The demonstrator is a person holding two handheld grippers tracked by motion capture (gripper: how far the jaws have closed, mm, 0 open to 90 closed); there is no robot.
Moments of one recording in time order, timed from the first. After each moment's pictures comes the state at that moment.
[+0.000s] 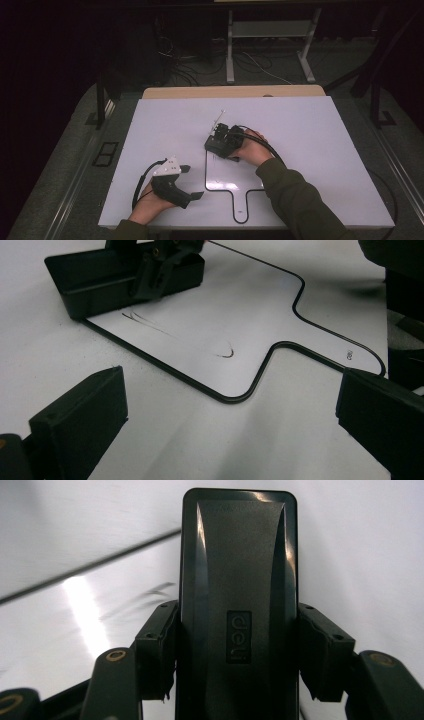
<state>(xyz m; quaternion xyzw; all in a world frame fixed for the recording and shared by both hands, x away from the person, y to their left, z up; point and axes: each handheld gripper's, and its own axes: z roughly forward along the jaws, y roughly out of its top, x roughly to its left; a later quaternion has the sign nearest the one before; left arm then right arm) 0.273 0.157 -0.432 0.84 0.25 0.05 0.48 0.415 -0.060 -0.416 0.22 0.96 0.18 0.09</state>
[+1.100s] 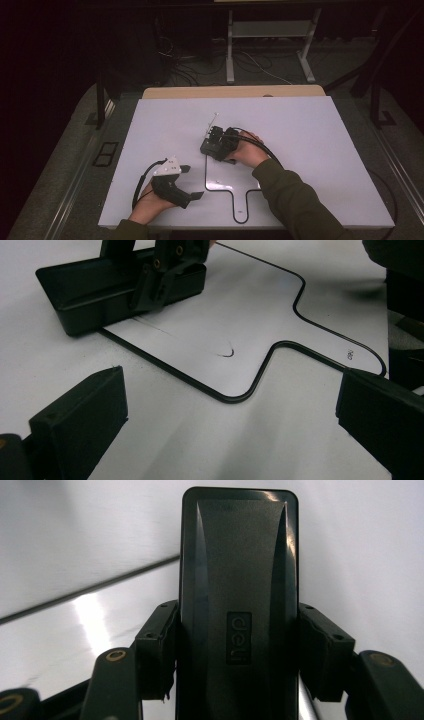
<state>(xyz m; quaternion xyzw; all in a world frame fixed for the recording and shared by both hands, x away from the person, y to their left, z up) 0.273 0.157 -0.433 0.84 0.25 0.05 0.48 0.407 -0.045 -0.415 0.20 0.96 0.17 0.09</state>
